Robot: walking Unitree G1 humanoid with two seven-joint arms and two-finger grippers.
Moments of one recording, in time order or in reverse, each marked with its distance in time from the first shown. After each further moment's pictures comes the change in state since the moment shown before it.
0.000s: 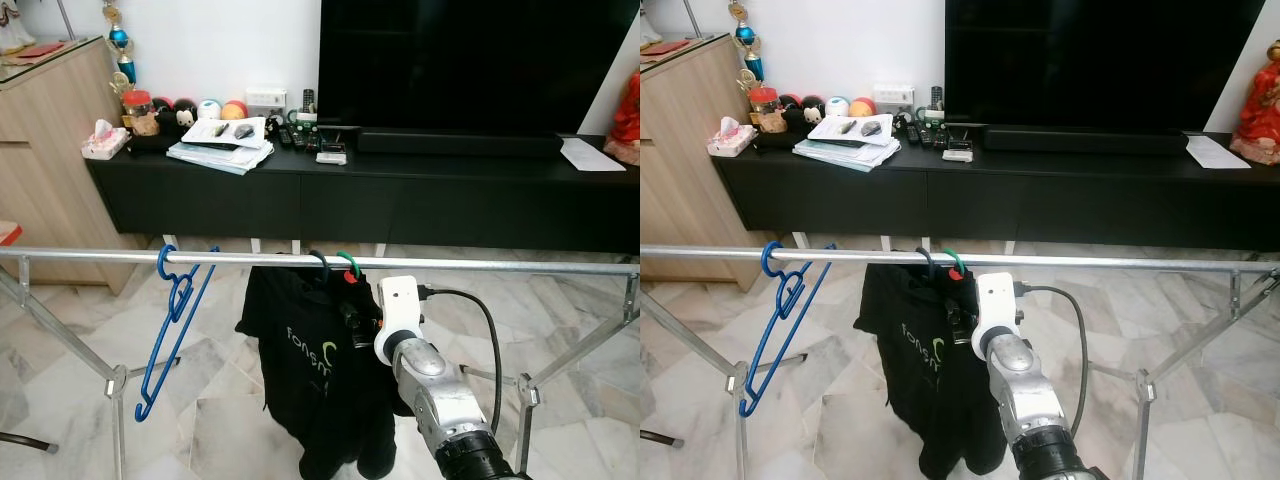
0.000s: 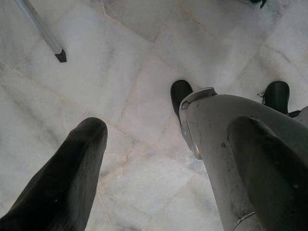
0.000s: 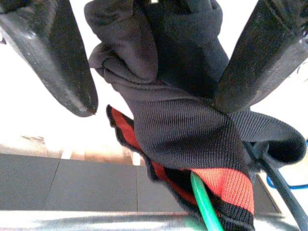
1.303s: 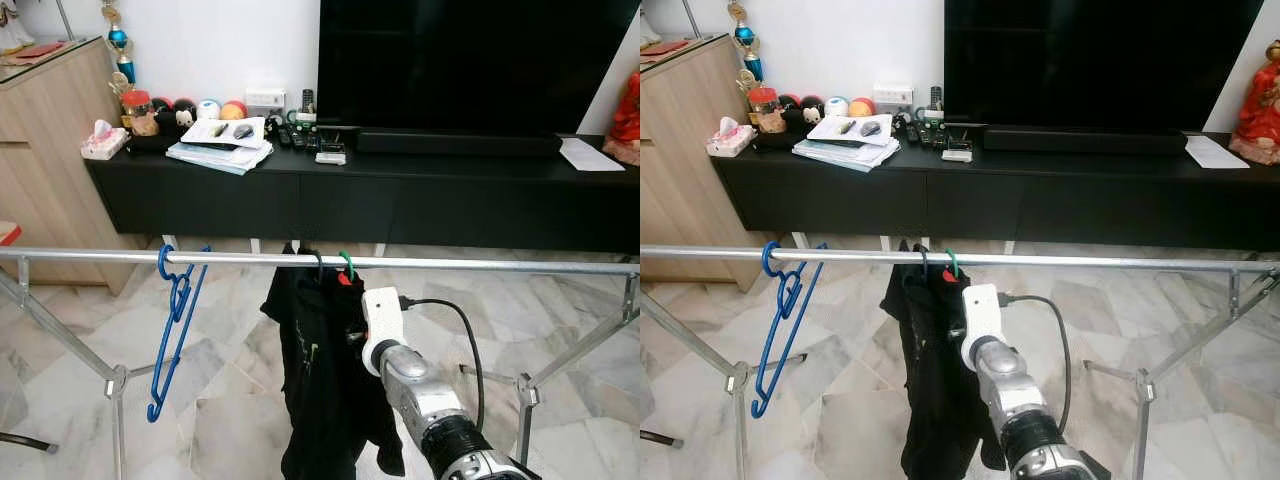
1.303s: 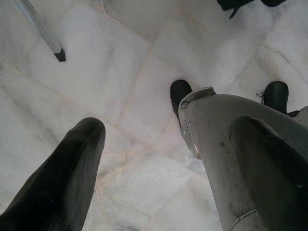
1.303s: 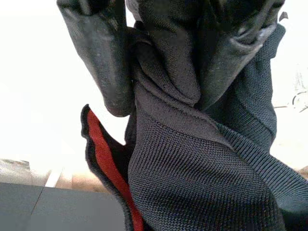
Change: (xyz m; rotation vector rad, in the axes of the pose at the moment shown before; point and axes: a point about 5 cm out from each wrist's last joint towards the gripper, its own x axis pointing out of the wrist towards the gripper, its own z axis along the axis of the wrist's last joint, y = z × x) left arm 0.000 -0.001 0.000 -0.002 0.000 -0.002; right arm 0.015 0.010 -0.021 -0.012 0.114 0.036
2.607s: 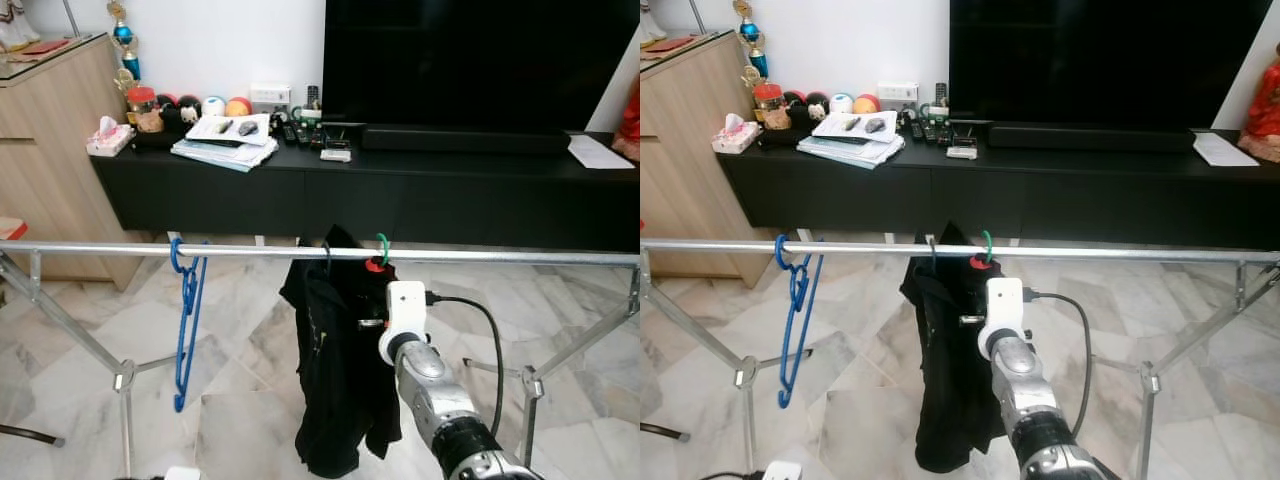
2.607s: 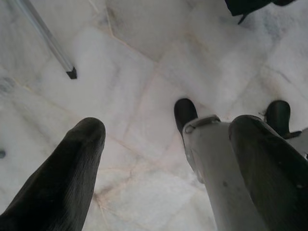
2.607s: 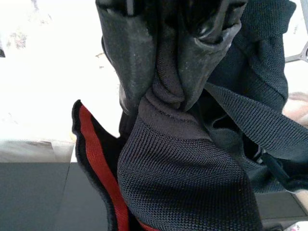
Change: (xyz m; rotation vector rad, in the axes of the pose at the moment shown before) left arm 0.003 0.001 0.033 0.015 -0.073 0.003; right arm -0.008 -0.030 0.008 0.093 -0.169 -0.109
